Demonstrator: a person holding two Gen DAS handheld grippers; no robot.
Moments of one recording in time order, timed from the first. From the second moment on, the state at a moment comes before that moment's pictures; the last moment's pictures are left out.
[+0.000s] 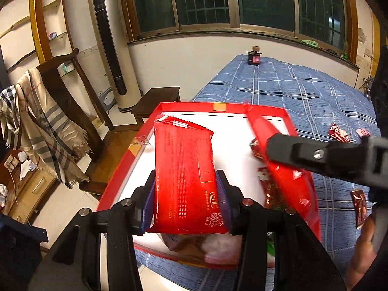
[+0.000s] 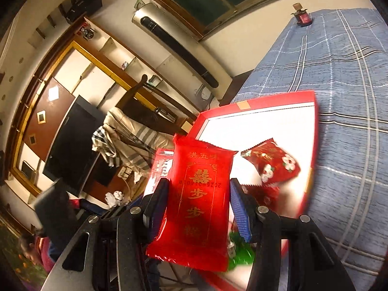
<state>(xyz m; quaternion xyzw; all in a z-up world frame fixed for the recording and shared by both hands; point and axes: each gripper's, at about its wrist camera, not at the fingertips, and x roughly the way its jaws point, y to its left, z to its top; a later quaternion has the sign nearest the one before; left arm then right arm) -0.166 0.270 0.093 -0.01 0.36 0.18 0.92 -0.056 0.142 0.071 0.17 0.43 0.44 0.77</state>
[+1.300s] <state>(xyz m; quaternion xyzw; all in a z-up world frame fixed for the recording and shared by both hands) -0.185 0.151 0.110 0.11 0.34 0.11 0.93 -0.067 -0.154 0.085 0.31 0.31 0.18 0.88</state>
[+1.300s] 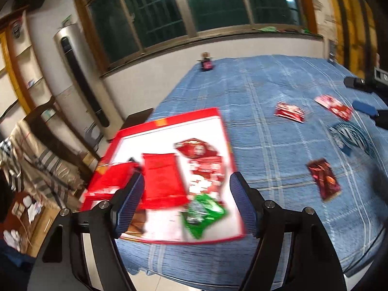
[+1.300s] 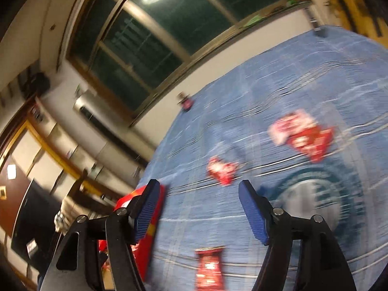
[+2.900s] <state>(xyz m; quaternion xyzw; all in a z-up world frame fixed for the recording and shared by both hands) -0.119 0.033 0.046 0.03 0.49 -0.05 0.87 -0.071 -0.252 0.036 0.32 0.33 0.09 0.88</state>
